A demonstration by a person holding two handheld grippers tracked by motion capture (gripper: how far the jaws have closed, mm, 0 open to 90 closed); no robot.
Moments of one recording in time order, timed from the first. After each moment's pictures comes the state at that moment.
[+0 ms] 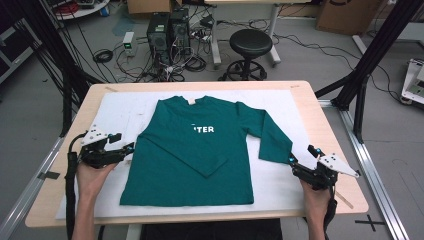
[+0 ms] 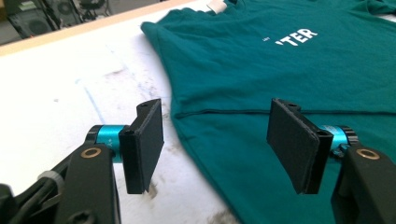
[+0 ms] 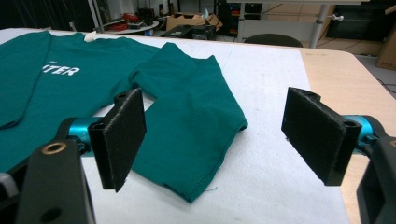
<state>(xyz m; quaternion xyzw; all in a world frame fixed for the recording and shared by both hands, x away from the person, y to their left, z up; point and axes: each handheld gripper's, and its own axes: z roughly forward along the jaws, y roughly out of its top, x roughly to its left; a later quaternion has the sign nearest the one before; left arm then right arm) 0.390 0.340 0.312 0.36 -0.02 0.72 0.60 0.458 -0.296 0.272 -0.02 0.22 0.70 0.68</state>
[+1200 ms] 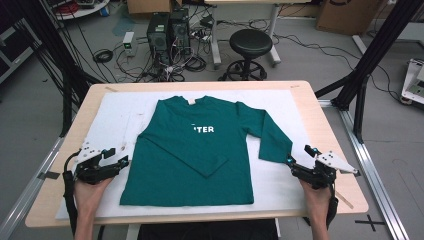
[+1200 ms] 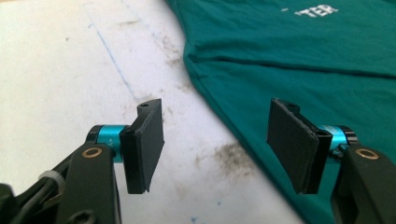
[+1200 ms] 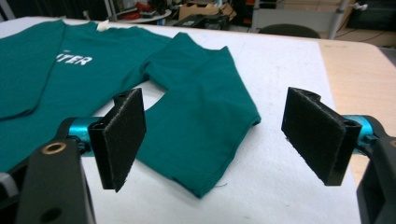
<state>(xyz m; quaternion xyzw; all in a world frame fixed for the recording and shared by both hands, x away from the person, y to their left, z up) 0.433 0.359 0.285 0.34 0.00 0.70 0.63 0.457 -0.297 0.278 -0.03 0.26 0.68 0.68</state>
